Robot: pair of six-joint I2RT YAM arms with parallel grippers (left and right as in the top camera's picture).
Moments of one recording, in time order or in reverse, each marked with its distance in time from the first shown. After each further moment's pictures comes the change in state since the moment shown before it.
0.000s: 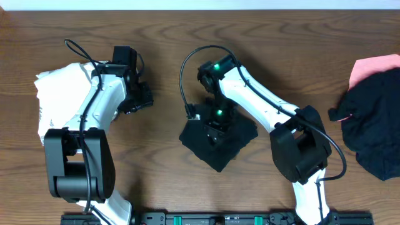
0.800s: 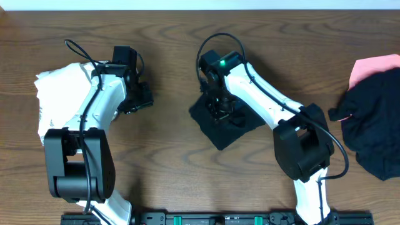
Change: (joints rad) left arm 0.000 0.000 0.000 0.000 0.000 0.000; right arm -0.038 0.000 0.000 0.253 0.287 0.549
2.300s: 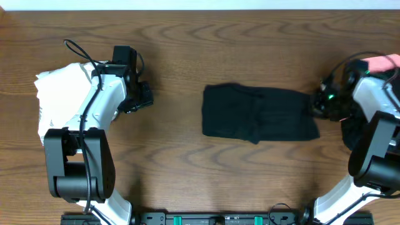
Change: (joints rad) left arm 0.000 0.000 0.000 0.010 0.000 -0.015; right arm -0.901 -0.226 -0.435 0.340 -0.166 0.056
